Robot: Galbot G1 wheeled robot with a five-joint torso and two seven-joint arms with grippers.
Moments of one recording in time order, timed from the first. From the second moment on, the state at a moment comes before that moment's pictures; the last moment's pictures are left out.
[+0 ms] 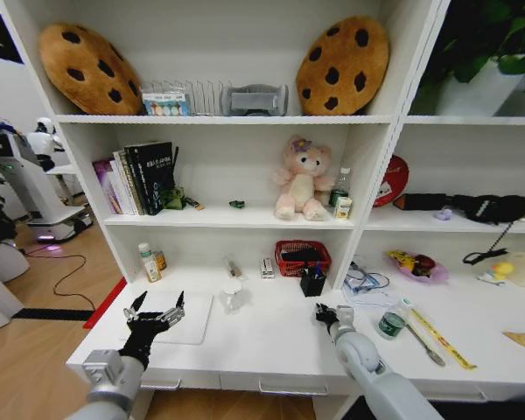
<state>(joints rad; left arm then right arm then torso) 1.75 -1.20 -0.63 -2.49 -0.39 0.31 -0.24 -1.19 1.05 0.25 1.79 0.70 -0.50 0.45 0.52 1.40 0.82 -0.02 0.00</state>
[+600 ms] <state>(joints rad) 1.75 -1.20 -0.63 -2.49 -0.39 0.31 -0.24 -1.22 1.05 0.25 1.83 0.70 -0.50 0.46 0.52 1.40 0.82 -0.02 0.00</state>
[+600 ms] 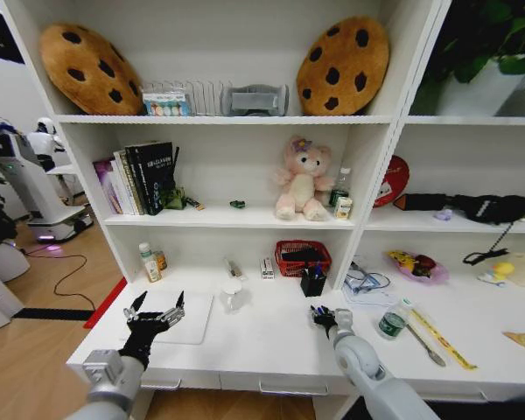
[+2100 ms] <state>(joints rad) 1.75 -1.20 -0.63 -2.49 -0.39 0.31 -0.24 -0.70 1.35 0.26 1.18 0.03 0.38 0.06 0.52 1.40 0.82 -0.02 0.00</state>
